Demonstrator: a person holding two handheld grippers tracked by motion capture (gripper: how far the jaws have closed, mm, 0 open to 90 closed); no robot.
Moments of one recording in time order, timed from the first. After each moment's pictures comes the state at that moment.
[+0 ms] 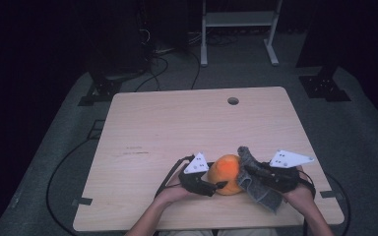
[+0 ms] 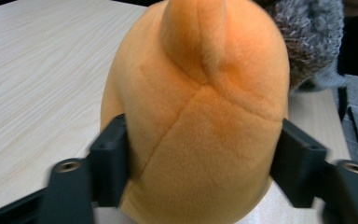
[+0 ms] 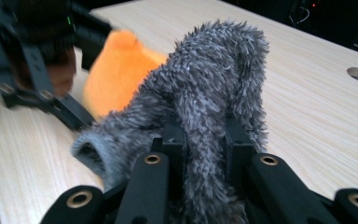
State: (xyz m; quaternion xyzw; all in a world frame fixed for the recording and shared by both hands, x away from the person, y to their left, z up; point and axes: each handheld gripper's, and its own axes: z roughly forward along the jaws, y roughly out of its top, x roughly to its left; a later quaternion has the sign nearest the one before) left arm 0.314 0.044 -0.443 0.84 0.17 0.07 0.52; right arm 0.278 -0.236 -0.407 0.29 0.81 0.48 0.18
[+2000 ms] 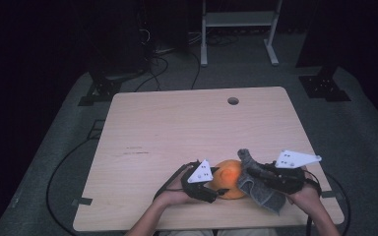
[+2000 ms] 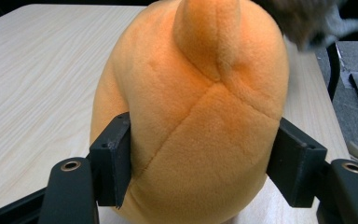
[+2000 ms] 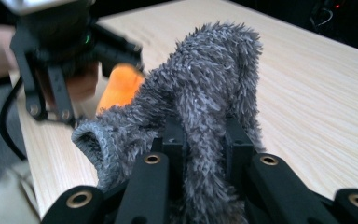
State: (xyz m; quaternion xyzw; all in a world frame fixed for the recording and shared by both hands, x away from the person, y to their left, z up) left arm 0.301 0.040 -0.449 0.85 0.10 0.10 0.50; right arm 0.272 -0.244 -0.395 0.27 0.82 0.48 0.16
